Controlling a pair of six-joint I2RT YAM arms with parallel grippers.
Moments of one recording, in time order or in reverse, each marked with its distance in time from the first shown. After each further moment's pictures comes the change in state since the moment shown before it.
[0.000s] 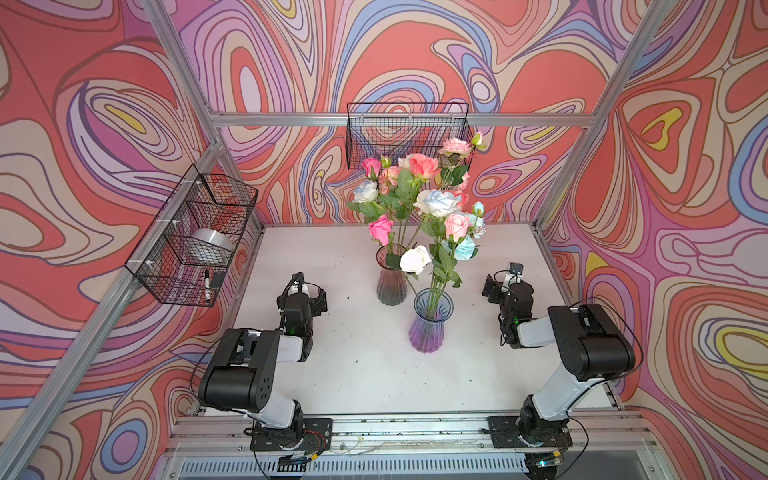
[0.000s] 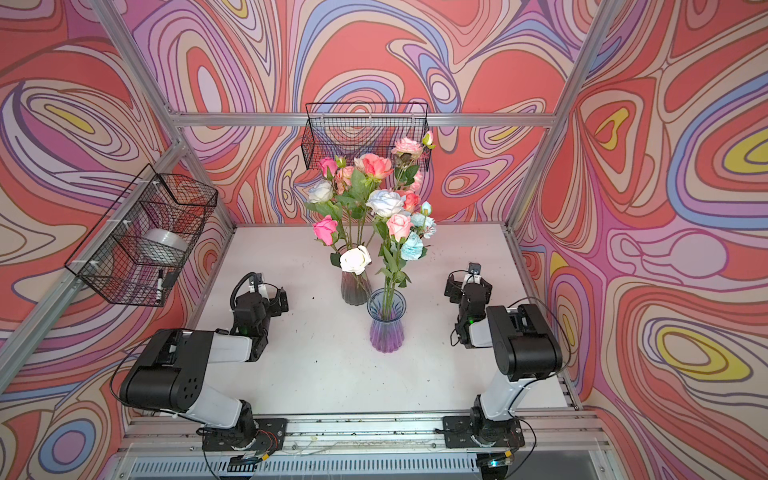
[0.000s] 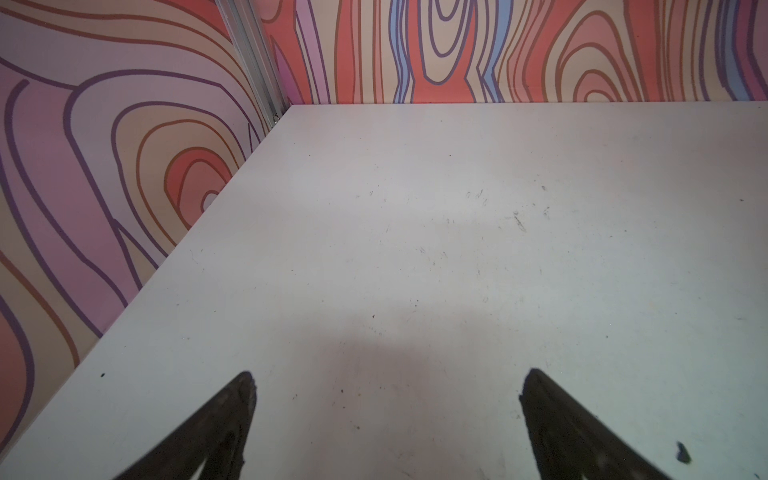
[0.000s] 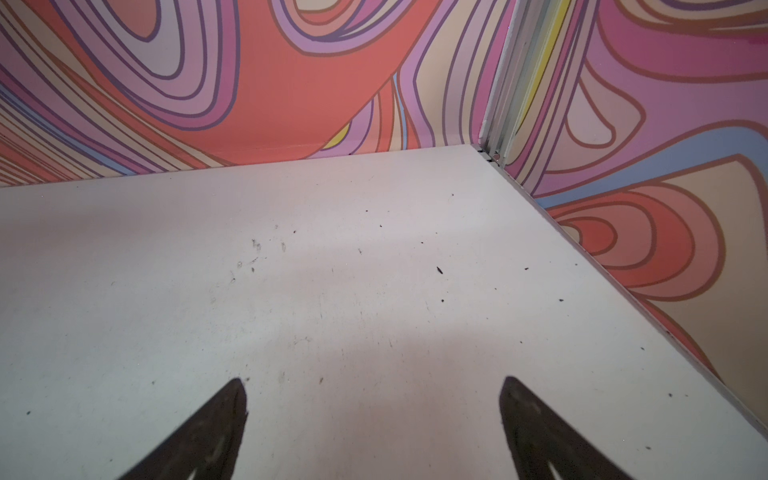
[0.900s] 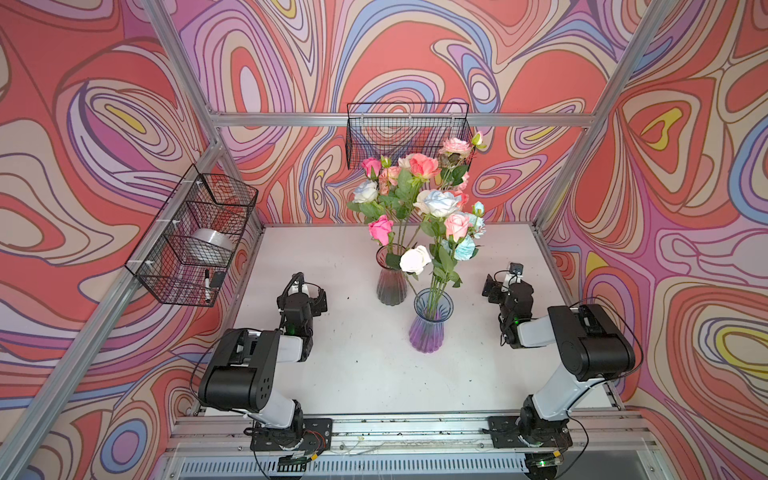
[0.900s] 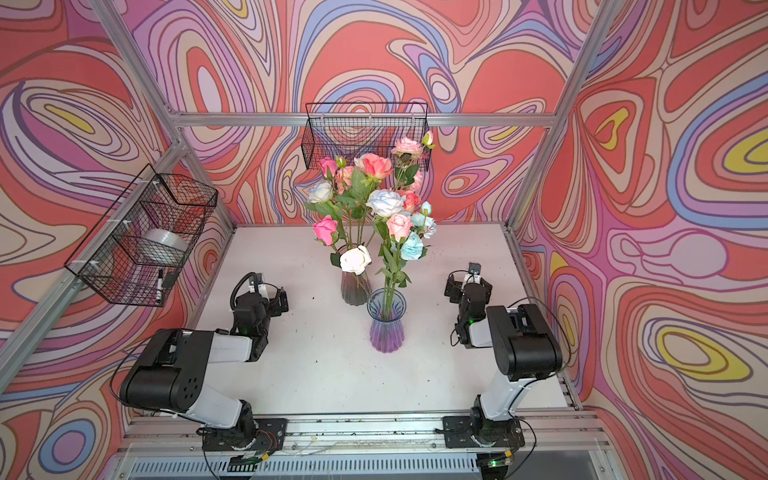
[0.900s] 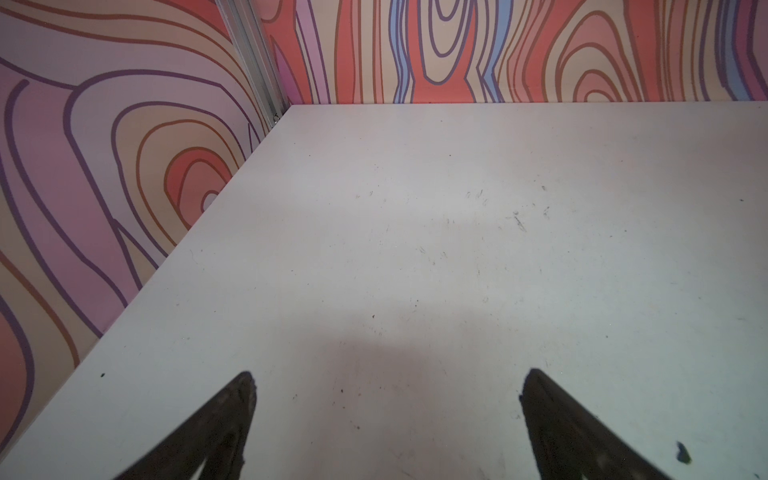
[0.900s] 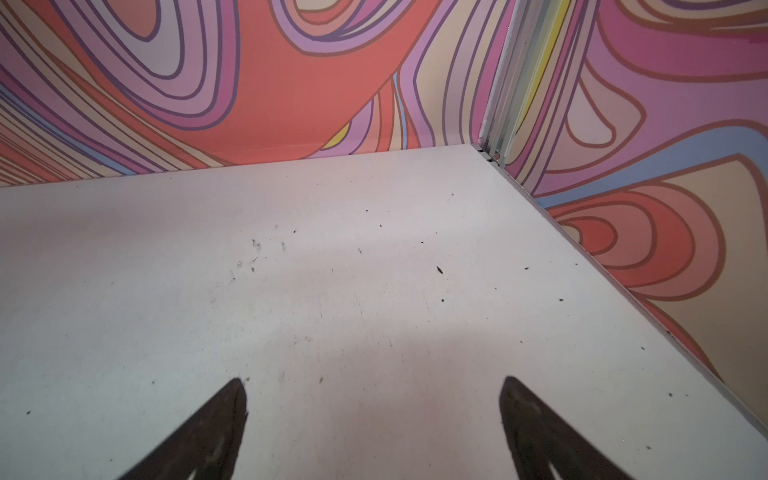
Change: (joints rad) left arm 0.000 0.000 0.000 0.000 0.000 0.000; right arm 0.000 0.000 0.000 -0.005 -0.005 0.000
